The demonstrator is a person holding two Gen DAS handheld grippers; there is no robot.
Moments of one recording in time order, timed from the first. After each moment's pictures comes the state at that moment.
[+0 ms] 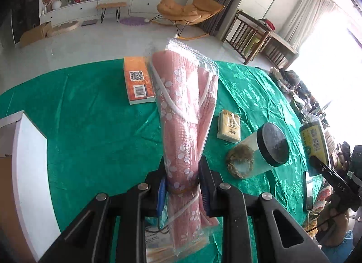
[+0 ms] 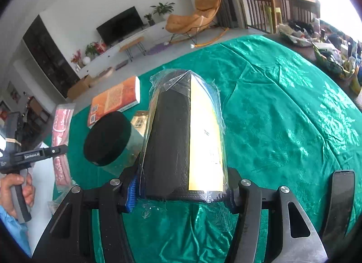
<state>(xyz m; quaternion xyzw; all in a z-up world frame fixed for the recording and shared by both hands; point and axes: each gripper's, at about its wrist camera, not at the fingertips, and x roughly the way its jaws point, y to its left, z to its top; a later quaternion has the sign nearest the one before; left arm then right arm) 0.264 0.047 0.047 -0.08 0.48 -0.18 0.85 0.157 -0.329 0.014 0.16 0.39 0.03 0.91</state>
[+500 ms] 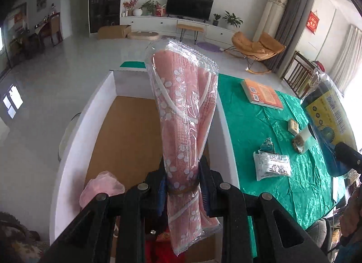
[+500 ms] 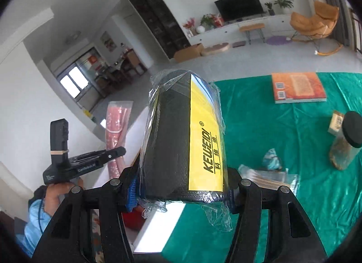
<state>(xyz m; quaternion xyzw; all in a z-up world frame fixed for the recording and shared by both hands) 0.017 0.331 0.088 -0.11 0.43 0.04 0.90 0.065 0.007 0.118 0.11 0.38 0.38 0.84</state>
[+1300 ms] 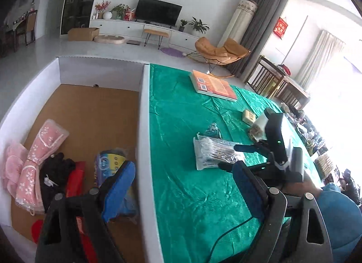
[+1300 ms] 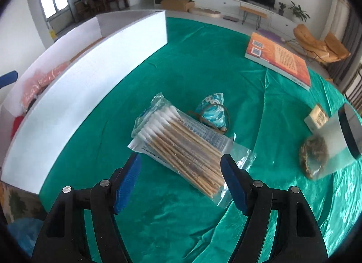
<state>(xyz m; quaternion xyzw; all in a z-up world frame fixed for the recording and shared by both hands) 0.008 0.188 0.040 -0.16 0.39 -0.09 0.90 0.132 -0.021 -0.054 -0.18 0.45 0.30 0.82</state>
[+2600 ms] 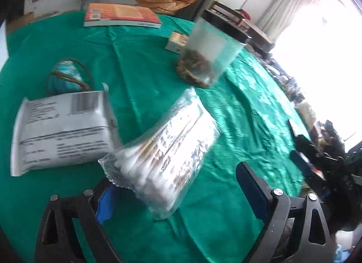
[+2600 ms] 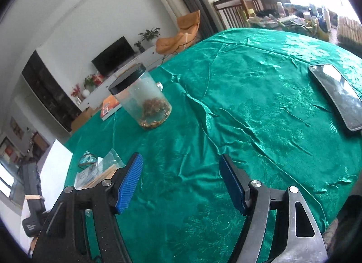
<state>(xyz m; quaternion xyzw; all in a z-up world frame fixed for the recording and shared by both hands) 0.127 -0.061 -0.087 -0.14 0.49 -0.32 0.80 0.010 -0.293 -0.066 0.27 0.31 -0.03 0.91</state>
